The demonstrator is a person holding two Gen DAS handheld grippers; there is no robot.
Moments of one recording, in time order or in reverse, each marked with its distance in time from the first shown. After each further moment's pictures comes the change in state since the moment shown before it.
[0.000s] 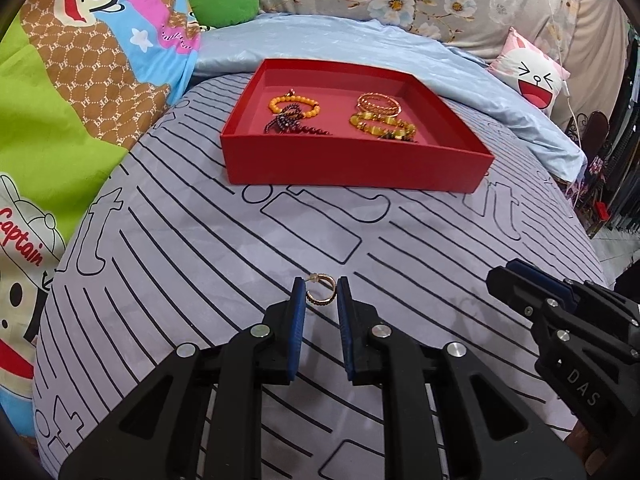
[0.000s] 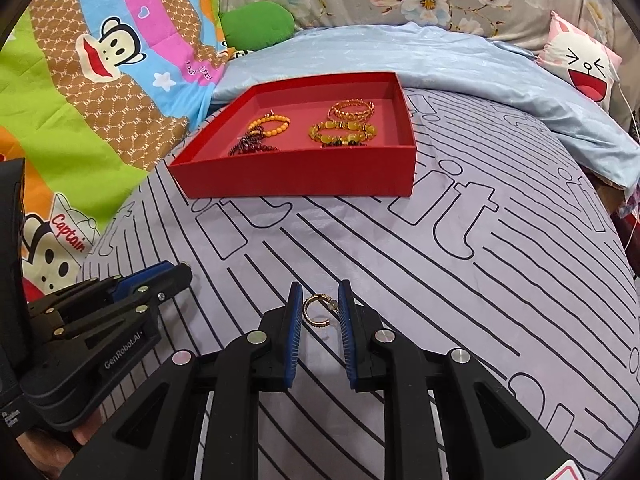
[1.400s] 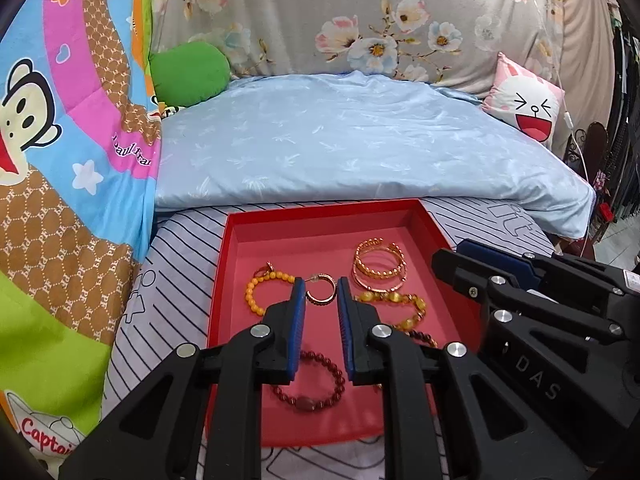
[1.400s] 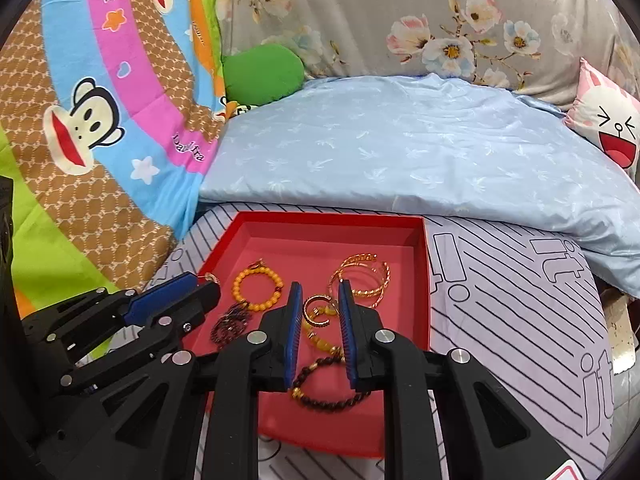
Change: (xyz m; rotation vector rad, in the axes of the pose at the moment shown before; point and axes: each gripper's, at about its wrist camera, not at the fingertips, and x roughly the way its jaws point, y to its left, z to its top) left arm 0.048 -0.019 0.181 0.116 -0.147 0.015; right arm 0.068 -0.010 0.192 -0.030 -0.097 0.033
